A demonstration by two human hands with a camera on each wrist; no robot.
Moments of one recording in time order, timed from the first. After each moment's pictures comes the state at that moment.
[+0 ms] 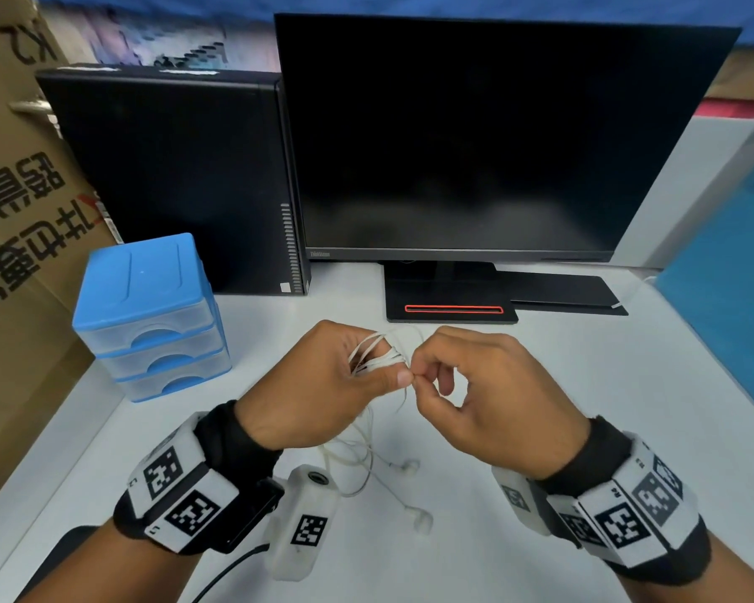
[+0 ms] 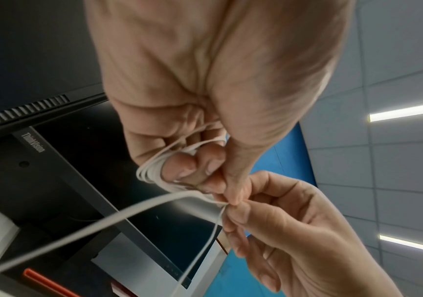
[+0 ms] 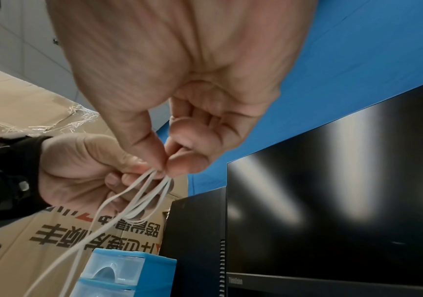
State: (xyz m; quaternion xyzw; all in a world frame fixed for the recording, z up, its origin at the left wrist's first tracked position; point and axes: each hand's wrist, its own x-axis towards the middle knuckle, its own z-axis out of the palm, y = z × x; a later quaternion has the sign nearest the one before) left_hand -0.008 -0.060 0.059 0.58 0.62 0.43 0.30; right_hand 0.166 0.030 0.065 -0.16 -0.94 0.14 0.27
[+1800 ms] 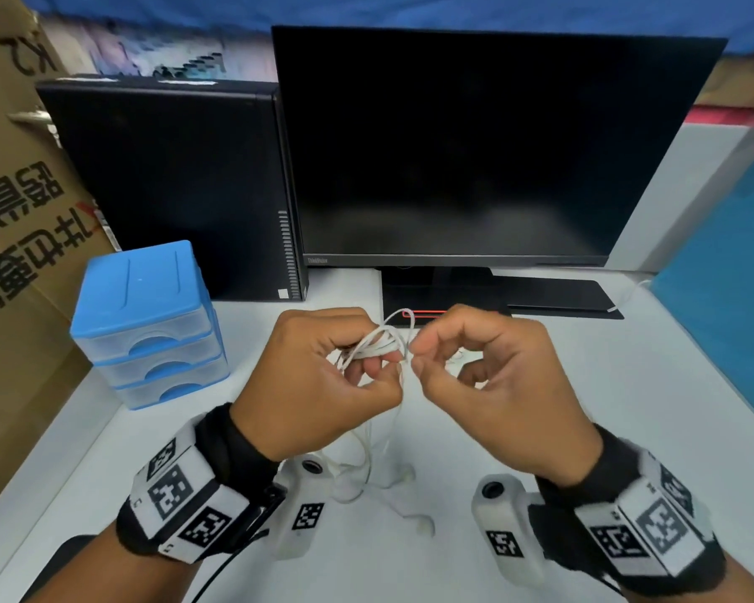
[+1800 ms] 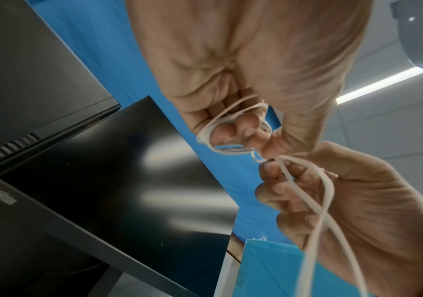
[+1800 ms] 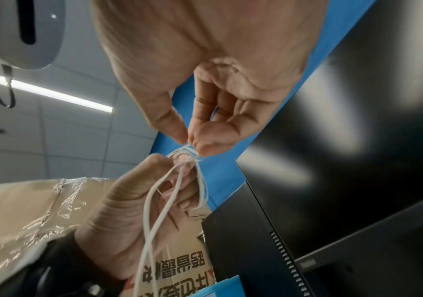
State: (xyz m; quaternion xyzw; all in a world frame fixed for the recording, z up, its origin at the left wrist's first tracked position) left_hand -0.001 -0.068 0.074 0.65 0.56 0.51 0.06; right_hand 0.164 0.017 0.080 -0.16 -0.79 0.44 0.38
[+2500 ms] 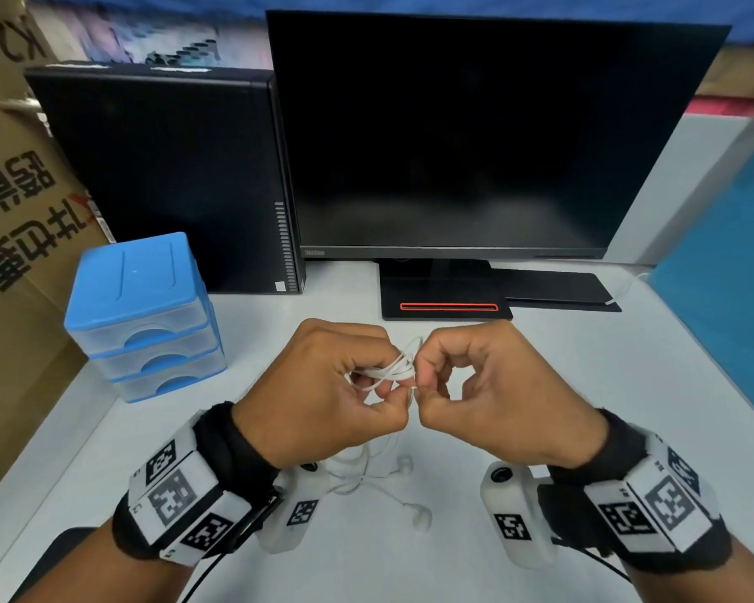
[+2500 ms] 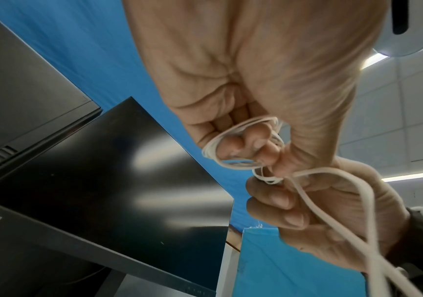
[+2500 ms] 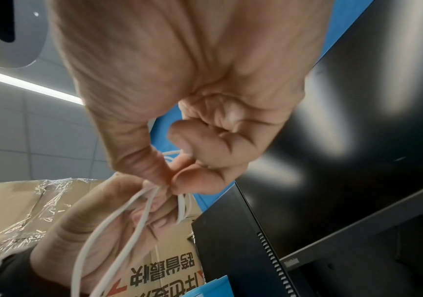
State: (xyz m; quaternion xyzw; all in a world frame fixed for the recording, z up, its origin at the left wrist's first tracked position) left_hand 0.002 -0.069 0.070 0.73 0.54 0.42 0.07; right_hand 0.171 0.021 0.083 -0.19 -0.84 0.46 0.22
